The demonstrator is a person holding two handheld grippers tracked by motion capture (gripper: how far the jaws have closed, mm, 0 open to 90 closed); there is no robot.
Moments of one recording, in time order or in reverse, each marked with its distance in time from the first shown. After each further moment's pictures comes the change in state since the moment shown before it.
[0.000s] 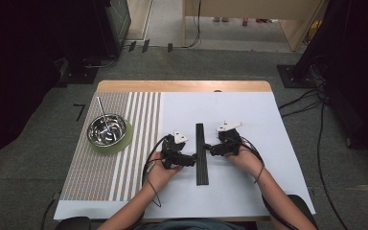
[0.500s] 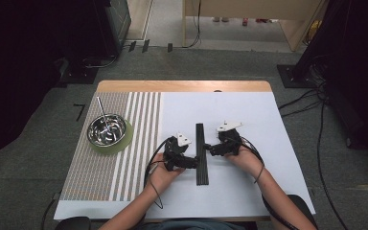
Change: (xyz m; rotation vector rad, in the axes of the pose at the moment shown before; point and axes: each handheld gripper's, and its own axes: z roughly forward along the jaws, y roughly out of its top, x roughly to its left) left arm -0.008 -0.002 0.003 -0.002 0.001 0.032; right arm 0.000 0.000 0.000 0.000 0.000 0.000
